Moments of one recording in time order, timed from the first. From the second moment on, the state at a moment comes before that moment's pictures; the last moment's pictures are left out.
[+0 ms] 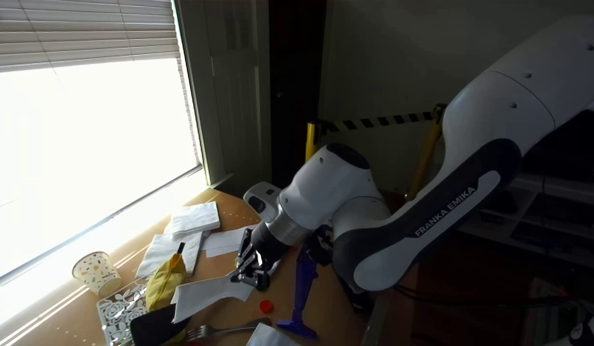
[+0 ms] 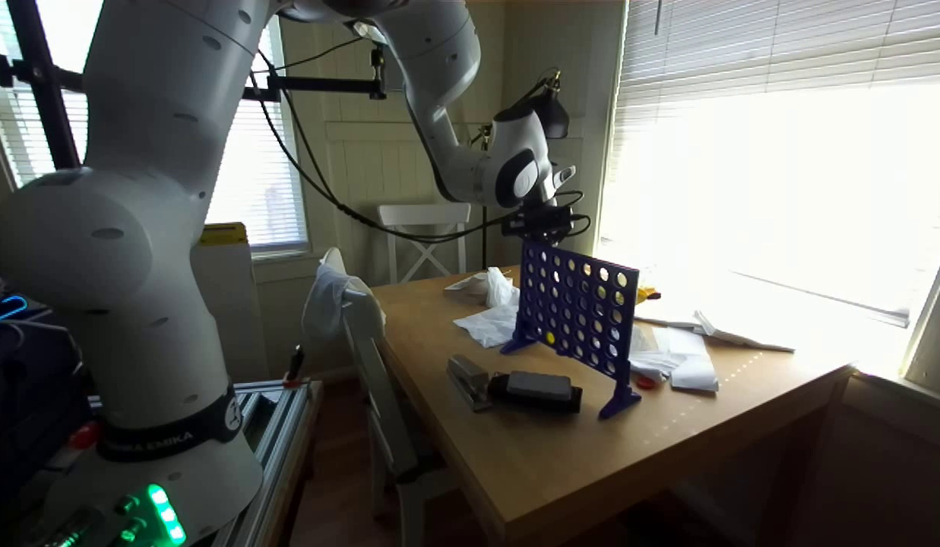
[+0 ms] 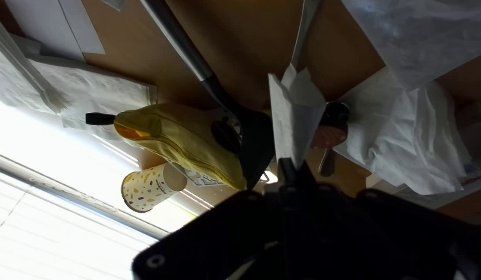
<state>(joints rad) 0.24 0.44 0.36 -2.02 -0.18 3.04 -0.44</state>
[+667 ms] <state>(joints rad) 0.42 0.42 0.13 -2.02 -0.31 3.14 -0.42</state>
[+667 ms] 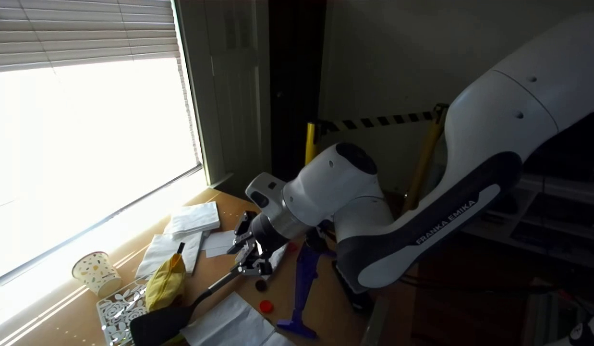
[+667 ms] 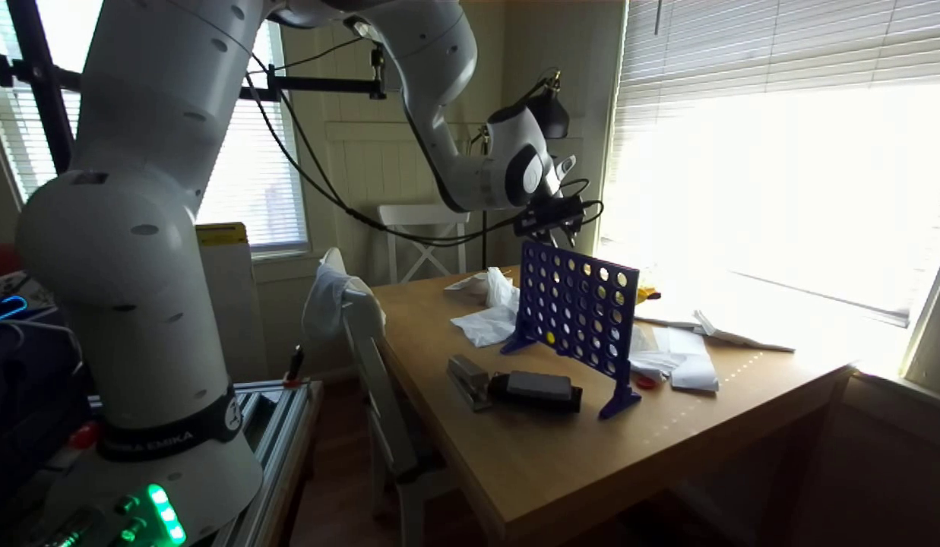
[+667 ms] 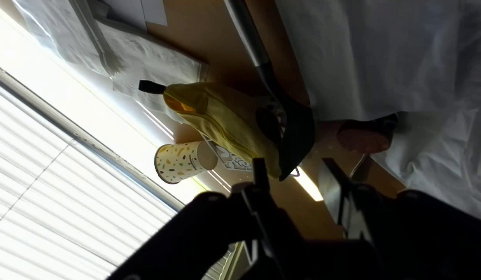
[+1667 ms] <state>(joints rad) 1.15 0.12 -0.60 -1.96 -0.79 2.31 0.13</state>
